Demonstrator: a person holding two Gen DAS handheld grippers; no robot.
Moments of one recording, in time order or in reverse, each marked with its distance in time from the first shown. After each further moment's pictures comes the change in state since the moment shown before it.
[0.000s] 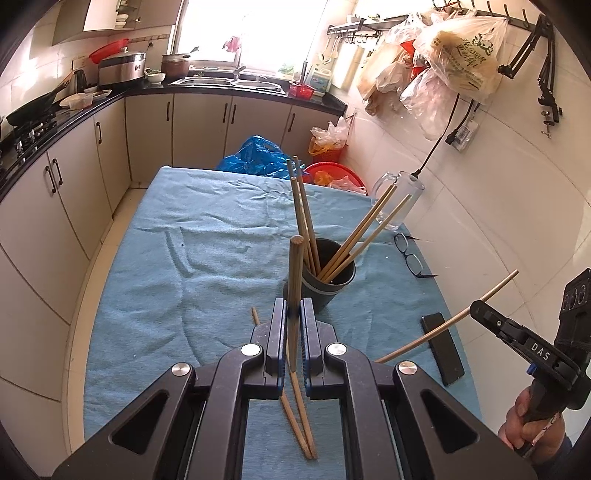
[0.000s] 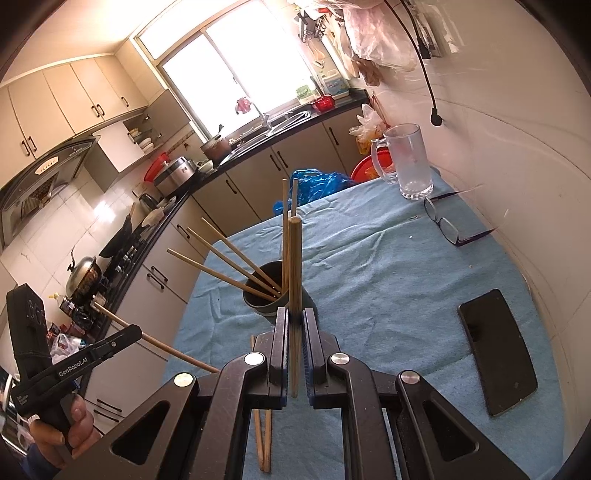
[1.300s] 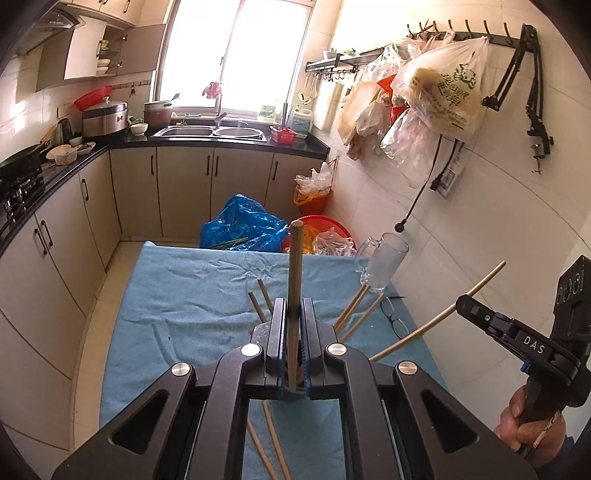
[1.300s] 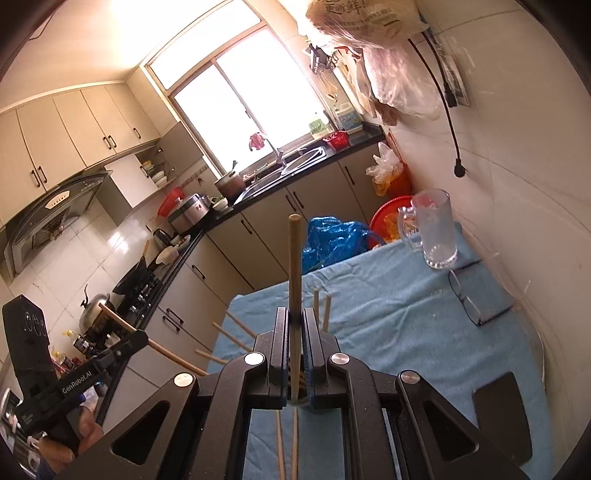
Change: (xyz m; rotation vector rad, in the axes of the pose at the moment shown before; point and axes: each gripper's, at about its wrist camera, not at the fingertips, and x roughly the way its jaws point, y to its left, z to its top) left arm -0.002 -0.040 0.104 0.073 -0.148 -0.018; right arm 0.005 0.028 0.100 0.002 -0.126 0.051
